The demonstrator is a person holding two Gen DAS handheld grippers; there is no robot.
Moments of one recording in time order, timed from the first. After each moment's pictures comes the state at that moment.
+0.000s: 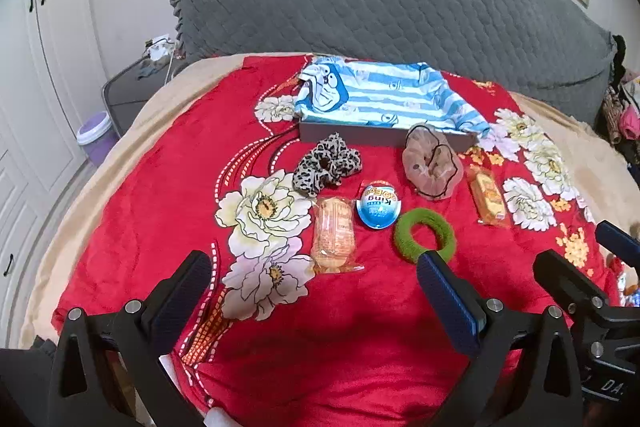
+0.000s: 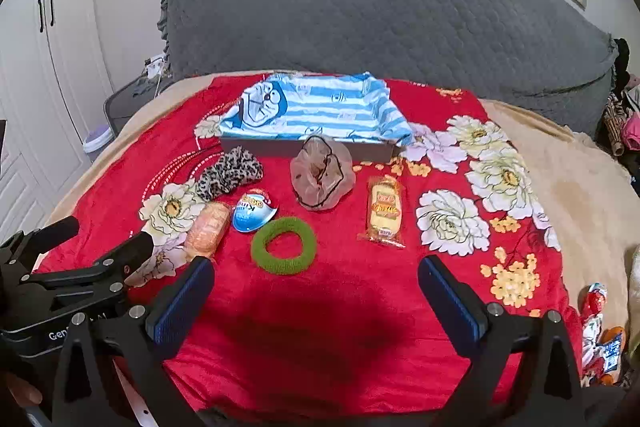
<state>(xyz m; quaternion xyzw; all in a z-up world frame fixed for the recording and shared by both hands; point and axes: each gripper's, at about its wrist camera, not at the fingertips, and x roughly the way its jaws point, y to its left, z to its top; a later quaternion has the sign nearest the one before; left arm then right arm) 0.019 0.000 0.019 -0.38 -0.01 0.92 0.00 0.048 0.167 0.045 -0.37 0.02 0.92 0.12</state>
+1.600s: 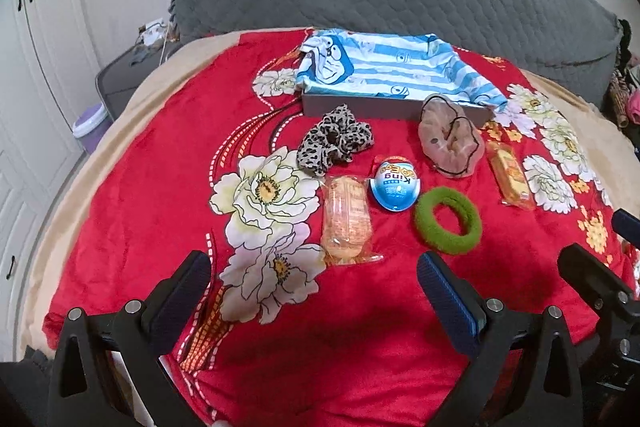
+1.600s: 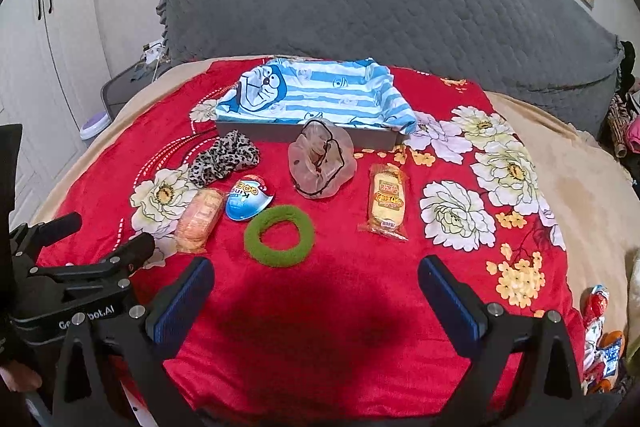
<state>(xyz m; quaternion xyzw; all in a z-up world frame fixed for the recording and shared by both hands) -0.012 -0.003 -0.014 -0.43 0.01 0.90 0.03 0.030 0.172 0.024 -0.40 0.02 0.91 0.12</state>
